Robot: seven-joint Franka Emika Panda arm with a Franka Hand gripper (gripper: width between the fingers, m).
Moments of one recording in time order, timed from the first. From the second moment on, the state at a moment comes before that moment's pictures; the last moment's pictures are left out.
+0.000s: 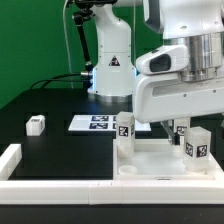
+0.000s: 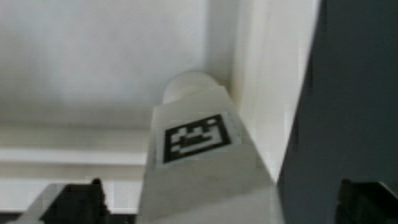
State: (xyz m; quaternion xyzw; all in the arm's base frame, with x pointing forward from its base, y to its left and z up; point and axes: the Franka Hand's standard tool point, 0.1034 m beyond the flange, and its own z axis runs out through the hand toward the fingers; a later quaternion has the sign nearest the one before) arm 0.619 0.121 0.079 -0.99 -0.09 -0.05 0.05
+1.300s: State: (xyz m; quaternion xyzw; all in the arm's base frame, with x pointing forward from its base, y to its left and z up) arm 0.619 0.123 0.074 -0.89 0.45 -0.01 0.09
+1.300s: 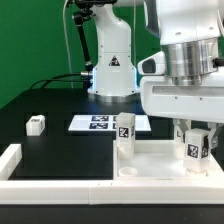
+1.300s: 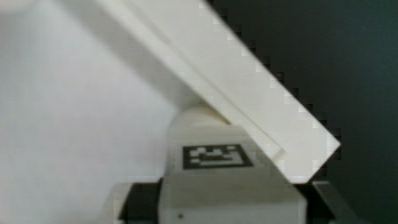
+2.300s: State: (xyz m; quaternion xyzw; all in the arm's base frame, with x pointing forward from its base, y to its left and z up) arm 0.625 0.119 0.078 -0.94 0.31 -0.03 0.09
